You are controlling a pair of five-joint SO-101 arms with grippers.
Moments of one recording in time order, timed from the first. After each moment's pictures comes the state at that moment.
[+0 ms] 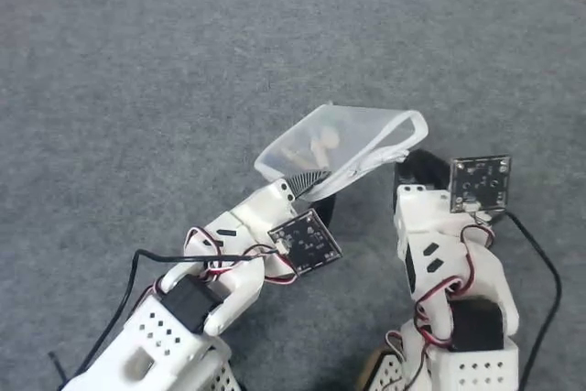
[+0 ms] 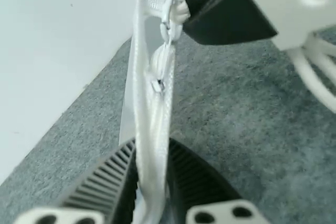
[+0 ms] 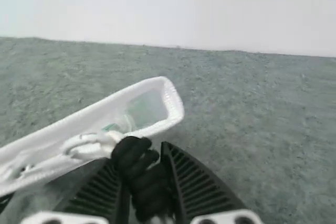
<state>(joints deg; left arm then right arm) 33.8 -71.5 75.6 35.3 -23.3 -4.7 -87.3 66.7 49.8 -0.9</state>
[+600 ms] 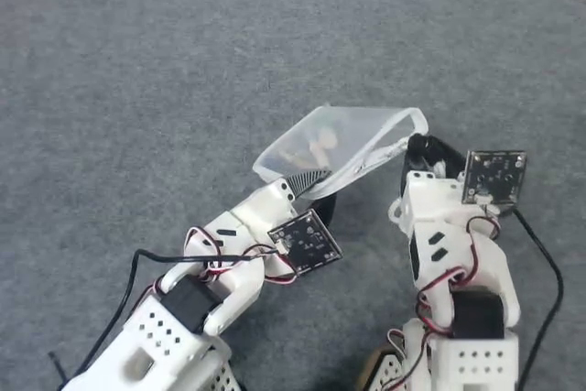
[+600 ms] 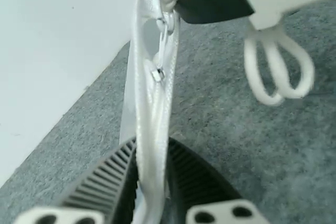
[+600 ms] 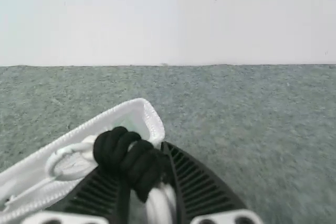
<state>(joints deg) 33.9 -71.6 75.6 35.3 -23.3 -2.0 -83.1 66.6 43.2 -3.4</state>
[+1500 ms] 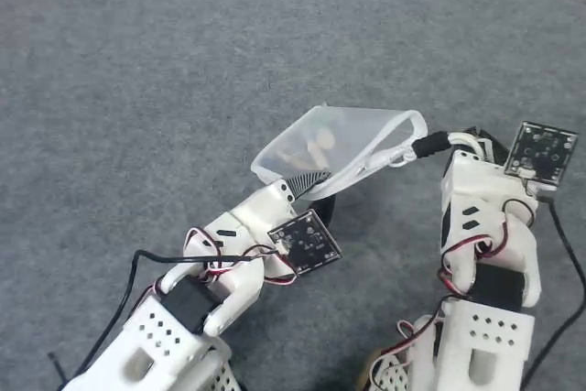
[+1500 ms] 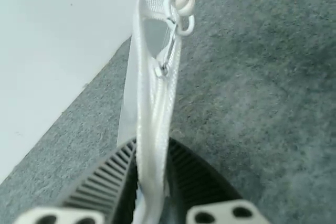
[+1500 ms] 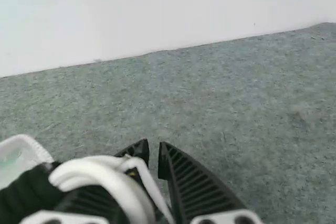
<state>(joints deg) 33.8 -71.7 75.6 35.4 -23.3 11.0 -70.2 62.5 38.4 -4.2</state>
